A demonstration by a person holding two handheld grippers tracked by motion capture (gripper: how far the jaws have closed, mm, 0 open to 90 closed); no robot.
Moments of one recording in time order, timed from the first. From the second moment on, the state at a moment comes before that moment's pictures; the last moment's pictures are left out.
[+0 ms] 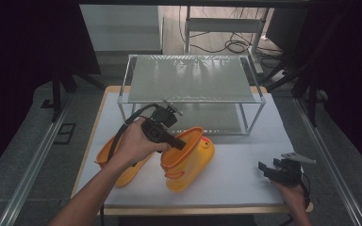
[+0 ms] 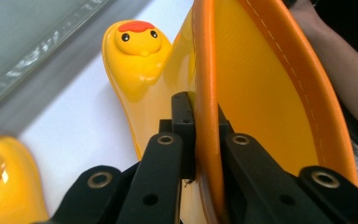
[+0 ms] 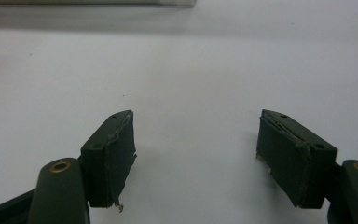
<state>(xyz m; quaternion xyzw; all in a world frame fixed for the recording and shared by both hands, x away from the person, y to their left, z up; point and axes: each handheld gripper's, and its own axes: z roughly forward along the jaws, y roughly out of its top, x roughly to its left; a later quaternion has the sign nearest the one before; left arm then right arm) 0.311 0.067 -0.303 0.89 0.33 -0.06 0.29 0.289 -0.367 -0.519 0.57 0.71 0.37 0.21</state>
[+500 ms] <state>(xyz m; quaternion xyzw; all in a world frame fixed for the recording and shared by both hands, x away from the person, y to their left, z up) 0.302 0.120 -0.309 0.89 0.36 -0.03 0.28 0.289 -0.367 -0.519 0.57 0.70 0.37 0.21</state>
